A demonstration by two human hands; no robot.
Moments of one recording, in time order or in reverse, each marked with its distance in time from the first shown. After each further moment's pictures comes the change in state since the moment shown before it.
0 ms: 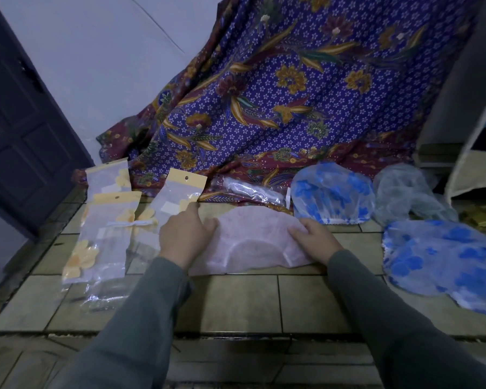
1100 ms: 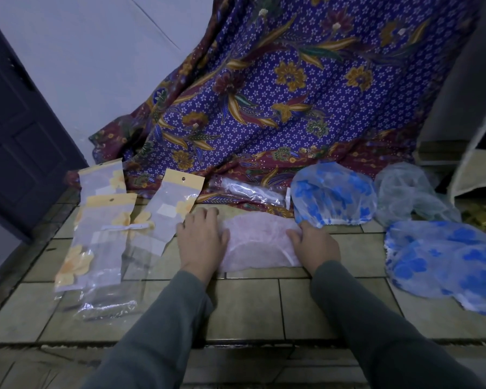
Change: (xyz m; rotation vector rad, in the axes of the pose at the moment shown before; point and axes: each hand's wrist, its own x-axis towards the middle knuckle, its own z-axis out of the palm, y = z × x) left_hand -0.001 0.012 0.046 0.220 0.207 0.206; right_hand 0.002 0.001 0.022 -0.665 0.237 0.068
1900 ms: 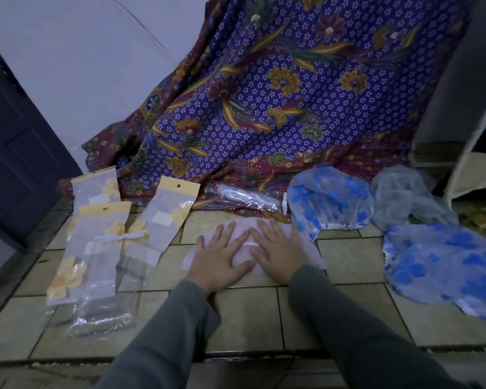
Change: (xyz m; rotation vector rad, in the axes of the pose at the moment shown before) left_hand -0.006 0.006 0.028 -0.152 -0.513 0.297; right_hand 0.003 -0.033 0.024 -0.191 -0.242 -0.452
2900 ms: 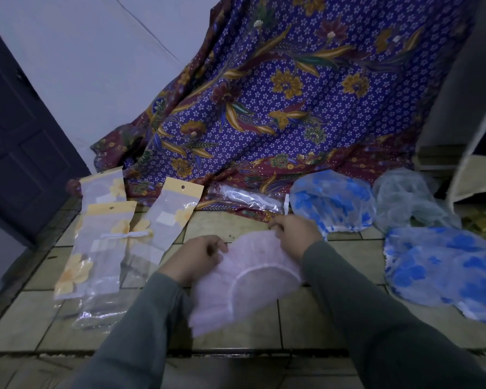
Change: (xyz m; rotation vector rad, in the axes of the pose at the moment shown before) left_hand -0.022 -0.021 -0.045 -0.459 0.001 -0.183; right_hand 0.000 0.014 -0.056 0.315 0.119 0.195
